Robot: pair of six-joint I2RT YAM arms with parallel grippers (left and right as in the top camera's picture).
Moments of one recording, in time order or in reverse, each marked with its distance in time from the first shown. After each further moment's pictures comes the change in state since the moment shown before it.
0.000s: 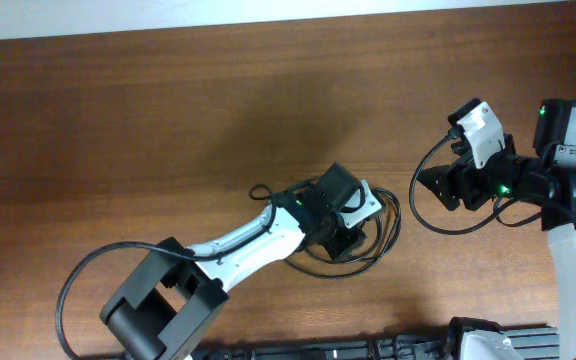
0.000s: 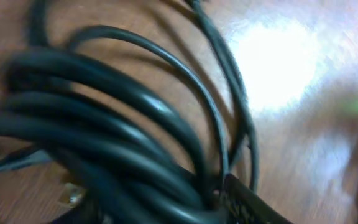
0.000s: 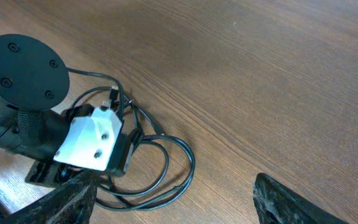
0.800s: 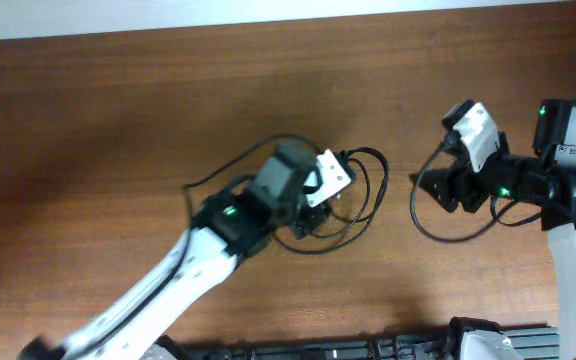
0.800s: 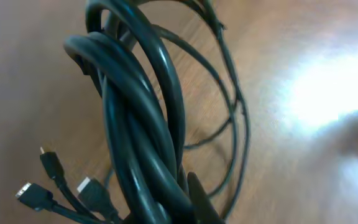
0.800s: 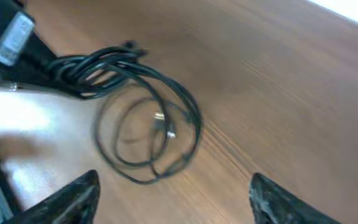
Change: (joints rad) left arm 0.119 -0.446 0.011 -0.175 -0.147 0.219; right arm 0.000 0.000 0.000 -0.020 -0.168 -0.144
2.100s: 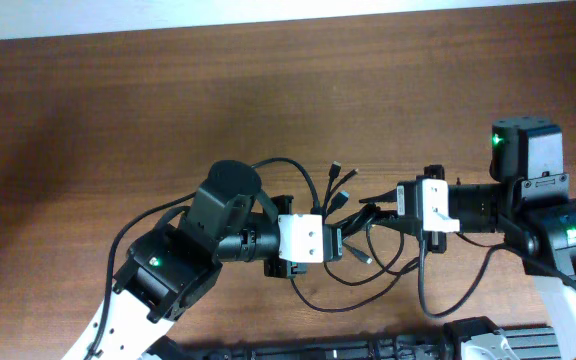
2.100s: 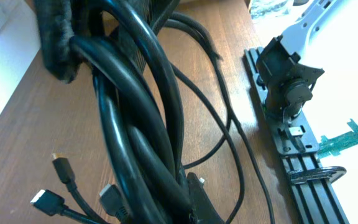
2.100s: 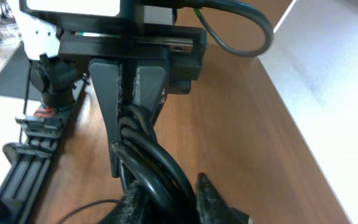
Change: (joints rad) left arm 0.044 -0.283 0.003 -0.083 0.525 0.385; right arm 0.307 -0.129 0.000 0.024 -0.367 -0.428
